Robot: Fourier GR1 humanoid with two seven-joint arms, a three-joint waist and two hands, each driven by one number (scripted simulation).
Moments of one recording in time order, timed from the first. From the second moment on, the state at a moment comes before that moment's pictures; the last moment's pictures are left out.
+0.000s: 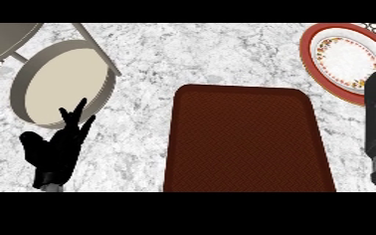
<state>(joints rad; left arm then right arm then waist) 0.09 0.22 -0.07 -1.64 0.14 0.12 0.23 -0.80 -0.33 -0.65 -0.88 2.00 -0.74 1.16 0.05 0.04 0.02</state>
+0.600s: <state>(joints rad) 0.10 0.21 -0.07 -1.63 0.13 0.13 0.22 -0.80 -0.32 -0.94 -0.68 1.80 -0.87 1.11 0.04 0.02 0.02</state>
